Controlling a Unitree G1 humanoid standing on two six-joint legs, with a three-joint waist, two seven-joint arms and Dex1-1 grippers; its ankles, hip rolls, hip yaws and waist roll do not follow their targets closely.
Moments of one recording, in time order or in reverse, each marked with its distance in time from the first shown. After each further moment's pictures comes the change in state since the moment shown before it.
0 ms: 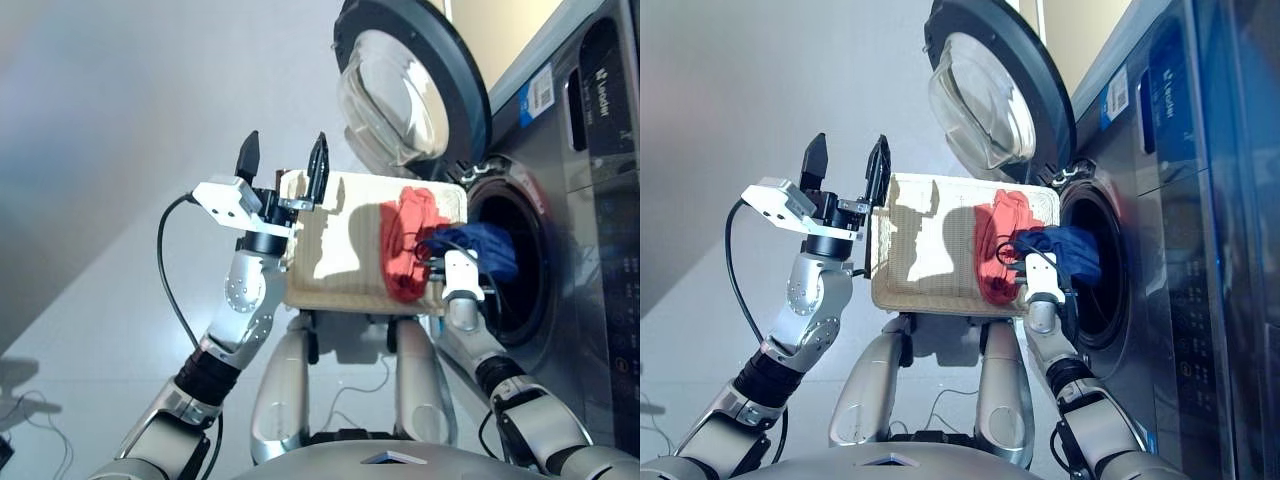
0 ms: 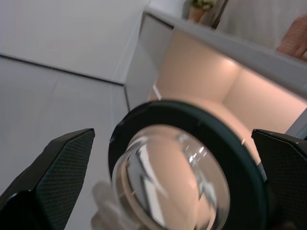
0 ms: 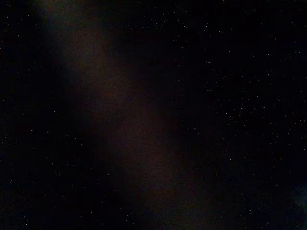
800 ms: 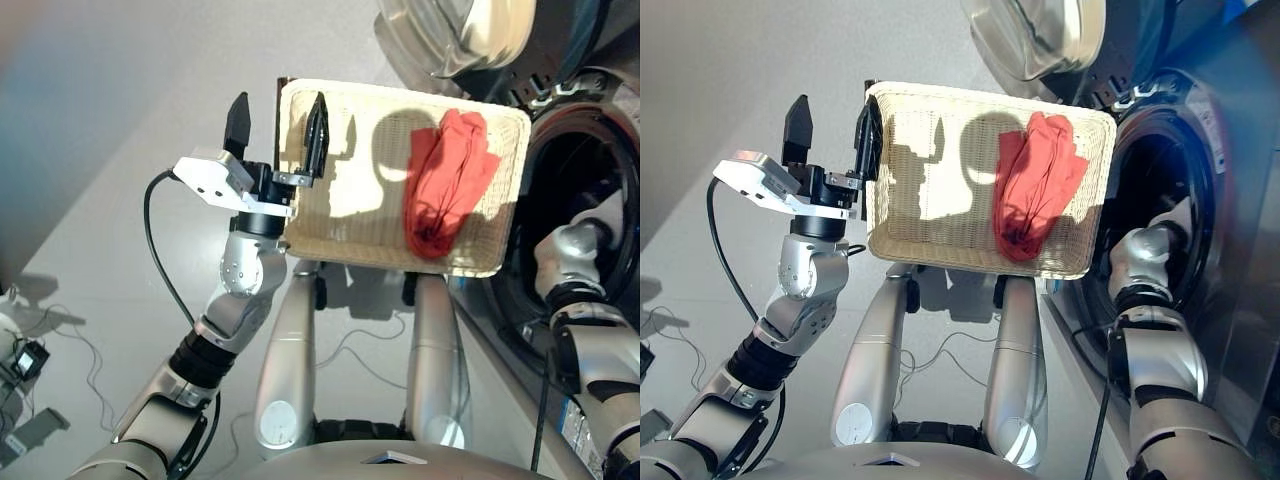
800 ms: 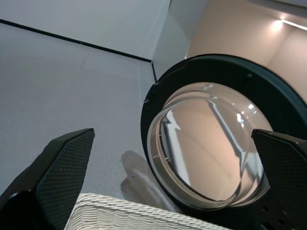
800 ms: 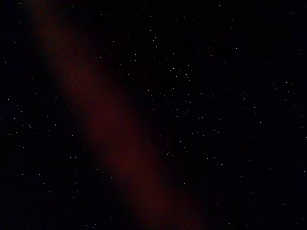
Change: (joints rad) left arm -0.098 0.048 -0.002 -0.061 0.004 0.001 0.081; right arm -0.319 -0.294 -0.299 0.177 0.313 -0.074 -0.215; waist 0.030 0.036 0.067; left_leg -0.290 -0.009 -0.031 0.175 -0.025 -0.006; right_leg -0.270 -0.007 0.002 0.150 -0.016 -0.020
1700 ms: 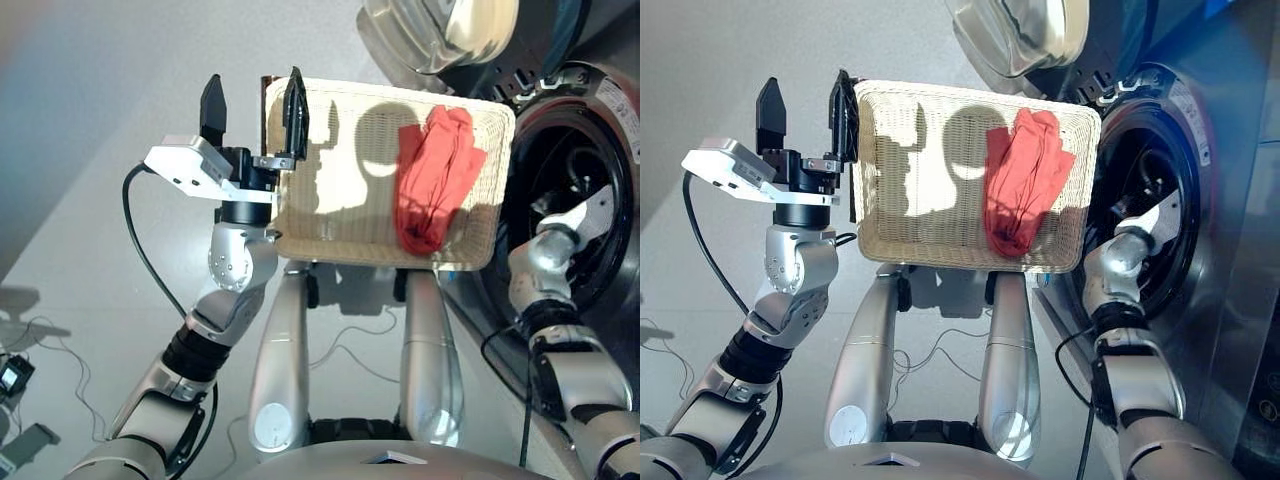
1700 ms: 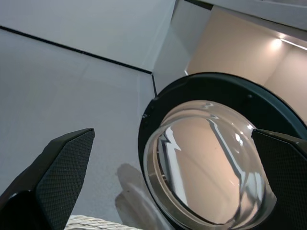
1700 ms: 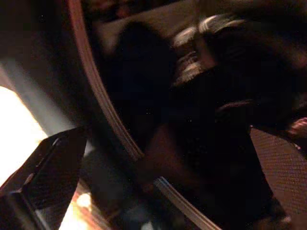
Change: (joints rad) left arm 0.005 -0.017 0.081 -0.014 0.003 -0.001 0.034; right arm 0.302 0.227 0.160 -0.502 0.058 -0.065 0.212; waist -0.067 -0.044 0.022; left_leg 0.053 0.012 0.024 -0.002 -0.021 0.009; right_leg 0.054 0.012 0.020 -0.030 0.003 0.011
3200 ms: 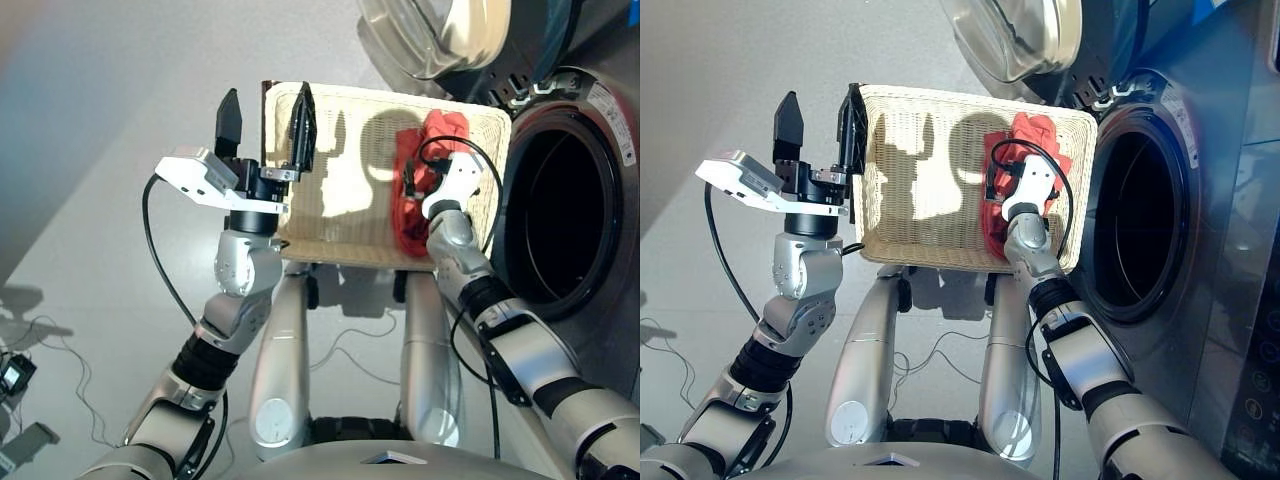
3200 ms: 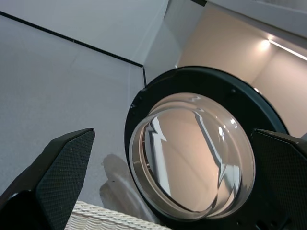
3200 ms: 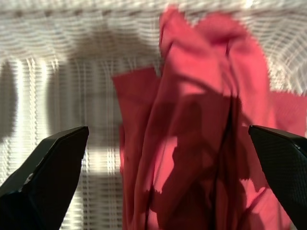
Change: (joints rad) left arm 0.015 -0.042 -0.035 0.001 -0.061 0.005 -0.110; right arm -0.333 0.098 0.306 0.329 0.046 0.166 0.331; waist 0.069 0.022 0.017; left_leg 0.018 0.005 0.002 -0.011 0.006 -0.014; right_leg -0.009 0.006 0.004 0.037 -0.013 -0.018
